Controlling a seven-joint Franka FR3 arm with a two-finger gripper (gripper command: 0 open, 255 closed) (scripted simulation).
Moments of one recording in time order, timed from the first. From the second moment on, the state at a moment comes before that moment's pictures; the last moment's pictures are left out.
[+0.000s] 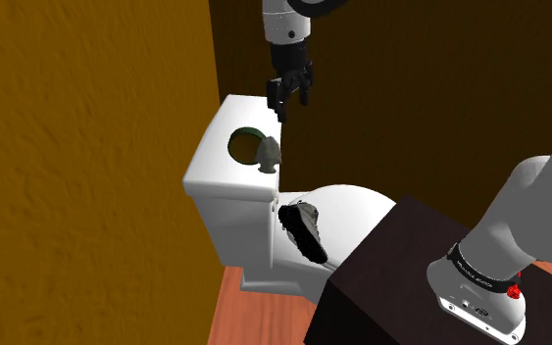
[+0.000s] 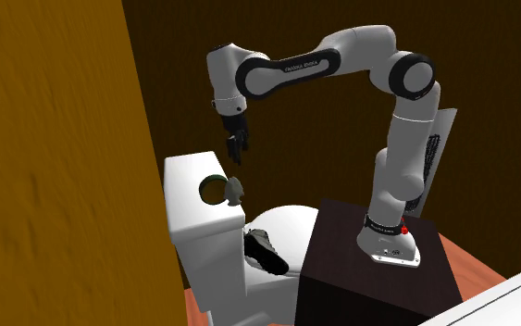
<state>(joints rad) 0.16 0.00 0.22 -1.77 -0.08 1.63 0.24</state>
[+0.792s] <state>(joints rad) 0.26 0.30 0.28 -1.49 -0.17 1.60 0.28</state>
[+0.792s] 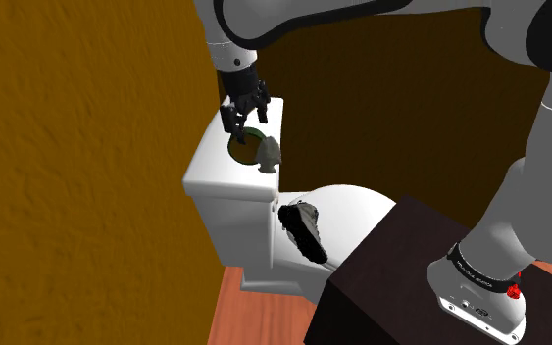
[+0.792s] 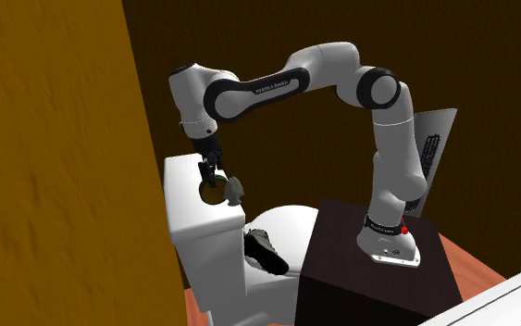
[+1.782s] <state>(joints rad) 0.25 0.30 0.28 -1.53 -0.17 1.64 0.28</state>
